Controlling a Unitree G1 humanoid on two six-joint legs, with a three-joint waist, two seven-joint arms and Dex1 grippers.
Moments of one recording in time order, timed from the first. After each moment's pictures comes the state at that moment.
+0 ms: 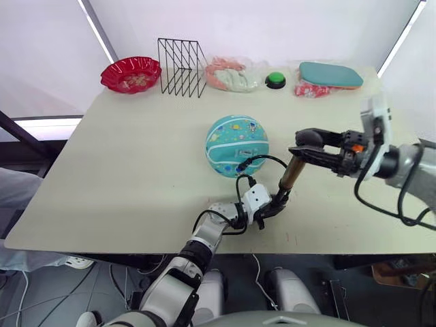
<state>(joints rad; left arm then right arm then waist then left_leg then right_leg) -0.44 0.05 -0.32 0.73 0.06 -0.27 -0.79 -0.39 -0.73 -0.09 -0.42 0.90 0.80 0.74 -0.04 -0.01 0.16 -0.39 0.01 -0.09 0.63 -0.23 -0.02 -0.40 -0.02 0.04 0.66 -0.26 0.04</state>
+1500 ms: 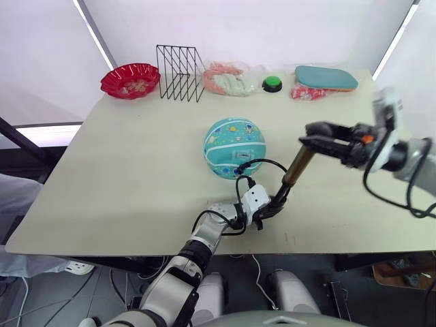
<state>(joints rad) -0.45 0.06 -0.32 0.77 0.08 -0.27 -0.78 -0.41 -0.74 -0.07 -0.33 0.94 0.81 0.72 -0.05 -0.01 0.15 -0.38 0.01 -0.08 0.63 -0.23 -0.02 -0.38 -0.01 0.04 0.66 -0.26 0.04</state>
